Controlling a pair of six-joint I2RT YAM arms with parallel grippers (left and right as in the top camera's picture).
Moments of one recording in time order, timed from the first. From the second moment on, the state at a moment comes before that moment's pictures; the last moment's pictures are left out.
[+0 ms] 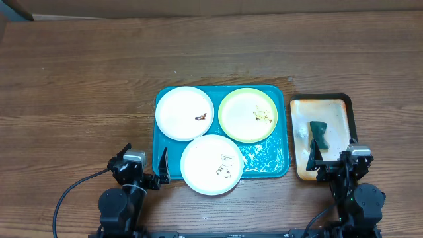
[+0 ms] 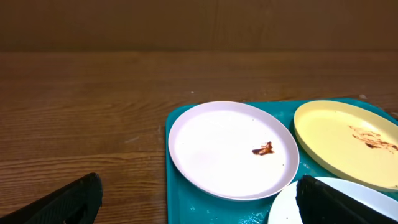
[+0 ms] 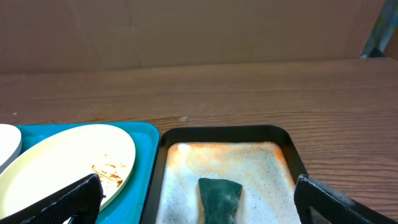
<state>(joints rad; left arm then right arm) -0.04 0.02 0.10 -0.32 0.12 -0.05 -0.02 0.01 0.11 -0.30 -0.05 0.04</state>
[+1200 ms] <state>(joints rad) -0.04 0.02 0.10 -0.32 0.12 -0.05 -0.02 0.64 0.71 -0.59 -0.22 0.12</state>
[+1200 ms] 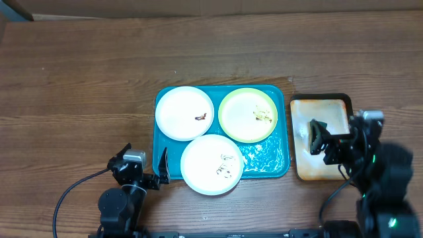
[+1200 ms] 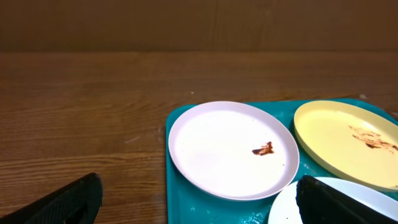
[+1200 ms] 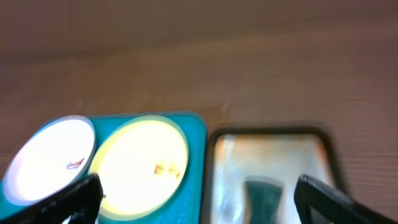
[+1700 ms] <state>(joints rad) -0.04 0.01 0.10 -0.32 0.12 -0.05 -0.01 1.51 1.56 -1.52 -0.23 0.13</state>
